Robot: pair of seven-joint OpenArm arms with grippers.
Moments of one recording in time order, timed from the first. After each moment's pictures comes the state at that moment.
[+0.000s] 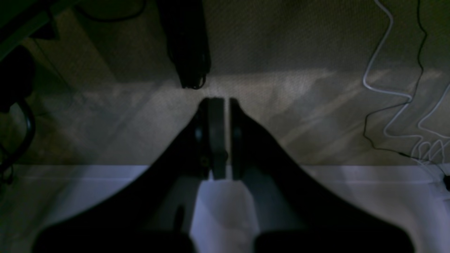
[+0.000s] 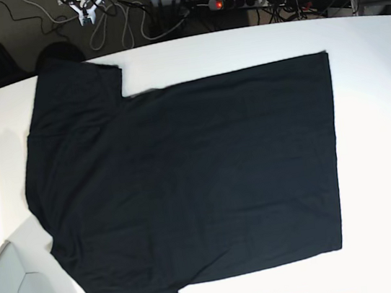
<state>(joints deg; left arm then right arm) 20.3 -2.0 0.7 22.8 -3.0 -5.1 5.4 -17.7 4.2 -1.2 27.9 7.6 6.6 -17.6</state>
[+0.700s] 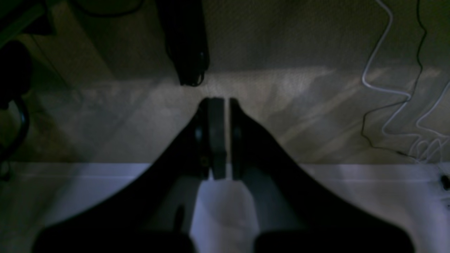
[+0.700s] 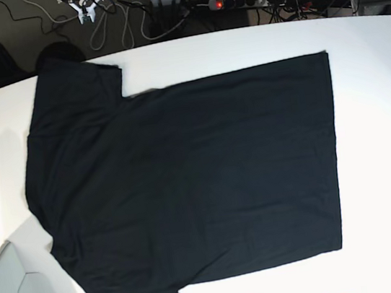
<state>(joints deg) 21.9 -1.9 0.7 26.8 -2.8 -5.1 5.4 -18.1 4.4 -1.5 28.1 5.8 6.7 -17.5</state>
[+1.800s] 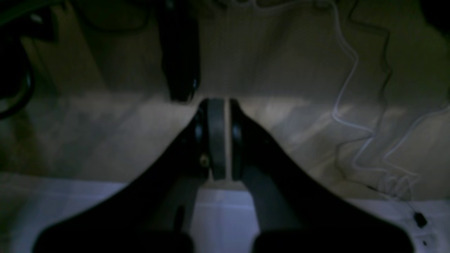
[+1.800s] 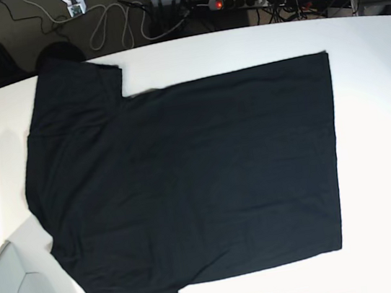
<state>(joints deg) 41.1 -5.9 0.0 54.5 -3.4 -4.8 6.0 -37.3 7.9 -1.4 58.8 5.5 7.5 -17.8</state>
